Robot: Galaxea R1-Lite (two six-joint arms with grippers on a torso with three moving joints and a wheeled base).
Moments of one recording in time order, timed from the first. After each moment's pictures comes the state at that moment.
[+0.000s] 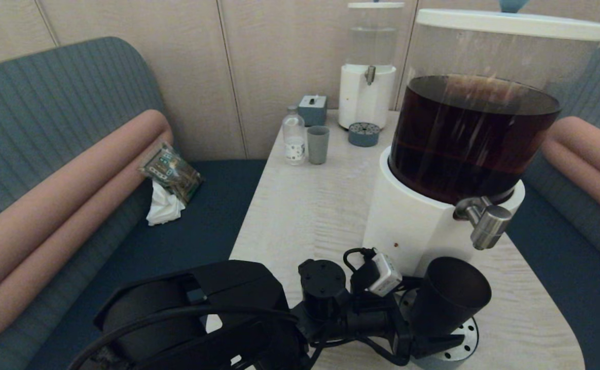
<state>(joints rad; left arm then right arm) -0.86 2.48 -1.07 -1.52 -0.64 -0.08 0.00 0.00 0.00 -0.01 0.01 -0.02</state>
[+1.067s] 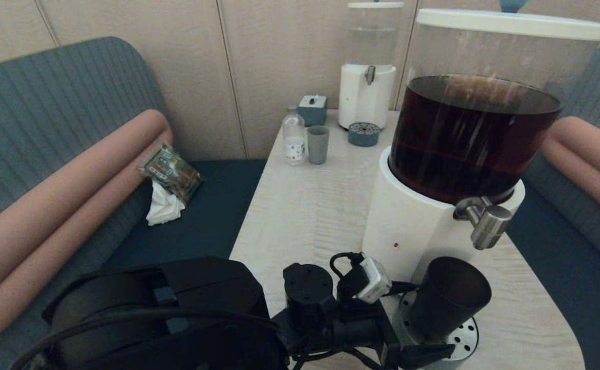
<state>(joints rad) -0.87 2.37 -0.88 -1.52 -0.58 -0.06 0.00 0.00 0.00 -0.01 0.01 -0.02</state>
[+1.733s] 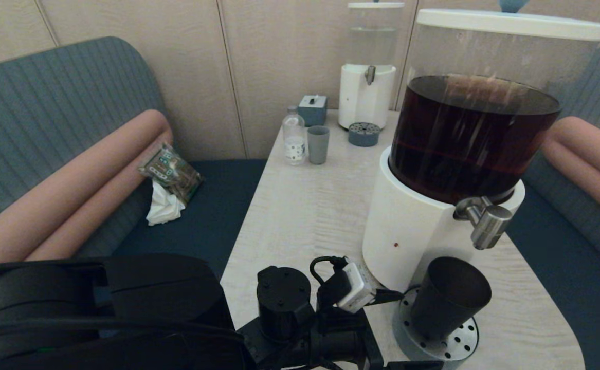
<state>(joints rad) -0.86 2.24 -0.70 -1.52 -0.58 -0.05 0.00 0.00 0.00 -0.01 0.01 -0.02</state>
